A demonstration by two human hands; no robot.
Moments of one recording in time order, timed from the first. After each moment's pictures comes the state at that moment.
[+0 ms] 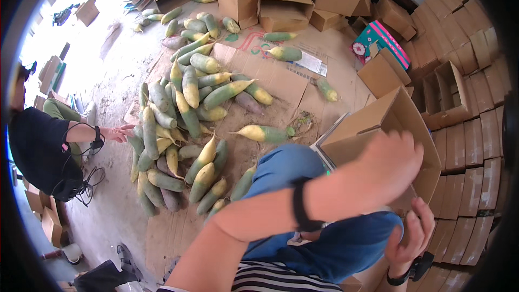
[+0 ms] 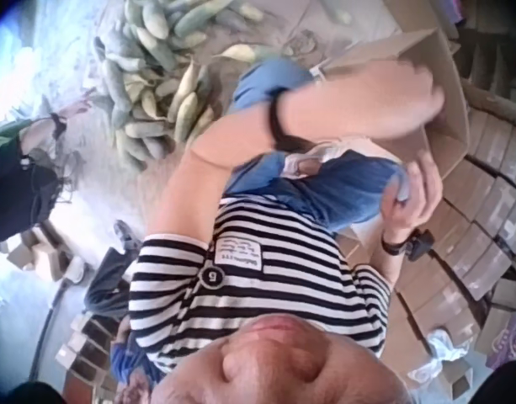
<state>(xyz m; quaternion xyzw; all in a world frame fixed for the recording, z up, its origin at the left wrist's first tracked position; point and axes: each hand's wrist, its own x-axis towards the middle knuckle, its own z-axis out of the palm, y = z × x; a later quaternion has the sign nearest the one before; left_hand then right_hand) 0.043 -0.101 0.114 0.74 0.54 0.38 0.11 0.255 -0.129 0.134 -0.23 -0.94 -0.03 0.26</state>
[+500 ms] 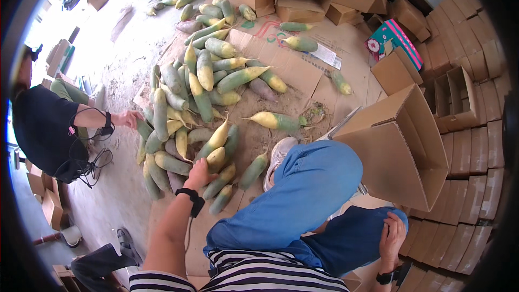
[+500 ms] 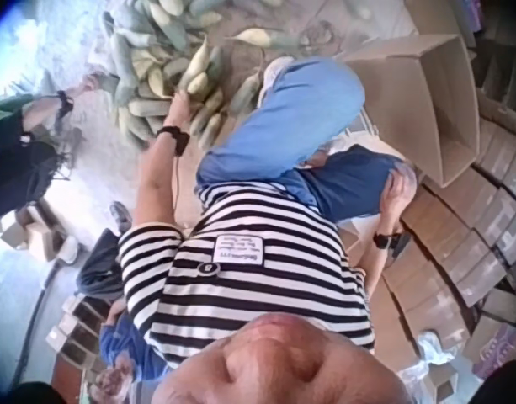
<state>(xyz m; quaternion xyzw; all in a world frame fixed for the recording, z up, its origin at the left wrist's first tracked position) -0.154 -0.411 -0.260 0.33 0.90 0.04 0.29 0.365 -0.143 0.029 -0.43 -0.90 0.05 0.04</state>
